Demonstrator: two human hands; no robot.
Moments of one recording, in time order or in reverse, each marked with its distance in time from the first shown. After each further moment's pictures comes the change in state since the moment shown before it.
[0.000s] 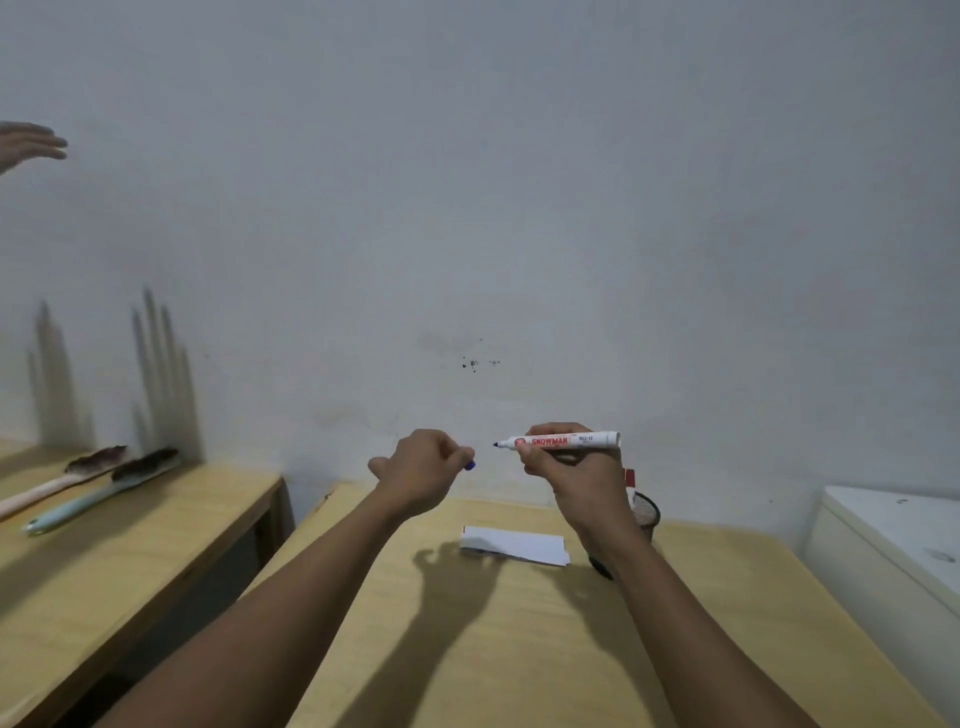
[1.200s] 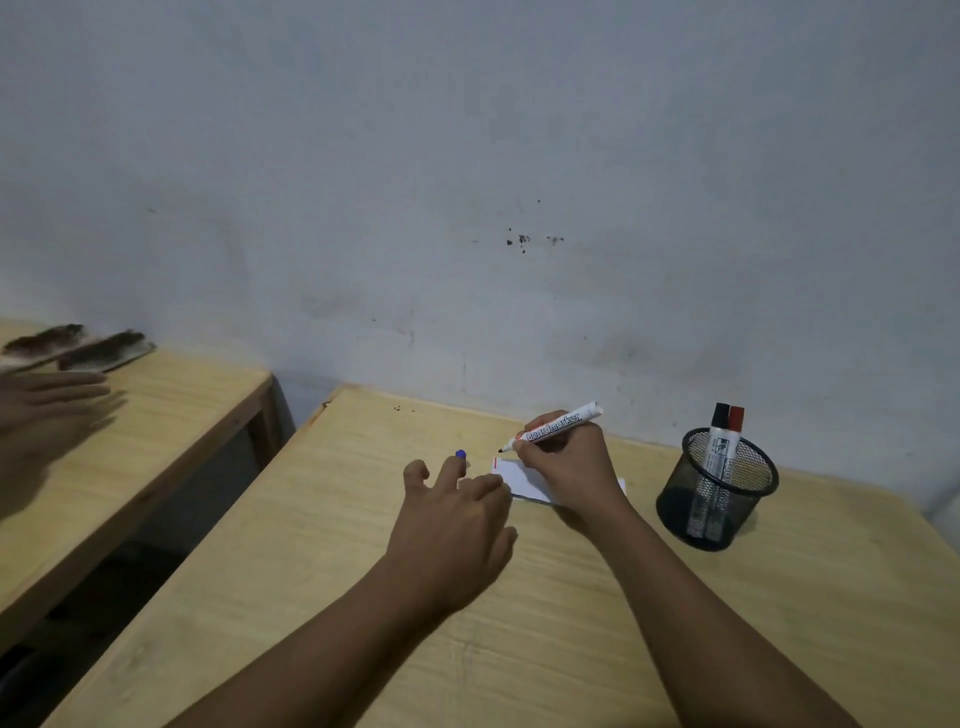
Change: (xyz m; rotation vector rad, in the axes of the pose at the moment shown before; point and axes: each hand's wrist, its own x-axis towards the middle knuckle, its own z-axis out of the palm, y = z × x) left_hand -0.016 -0.105 0.110 0.674 -0.165 0.413; right_hand 0.062 0.189 0.033 -0.260 -0.157 0.268
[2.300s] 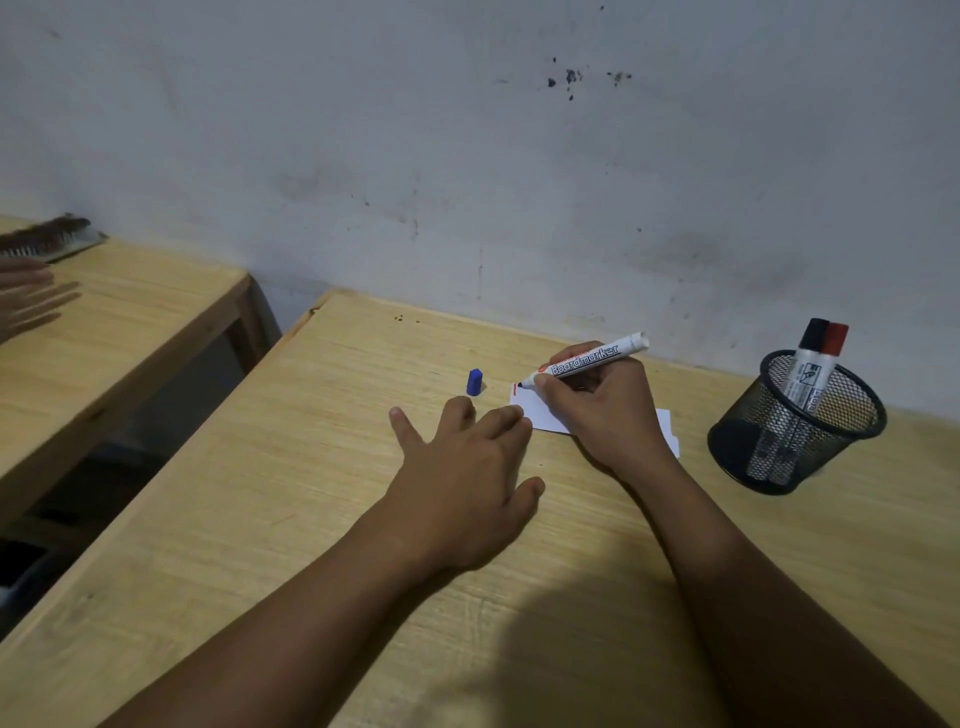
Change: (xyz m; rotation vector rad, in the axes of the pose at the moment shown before) left_hand 0.001 -0.003 0.008 -0.236 -0.272 -0.062; right_hand 0.006 0.032 0.005 -0.148 0.004 -0.022
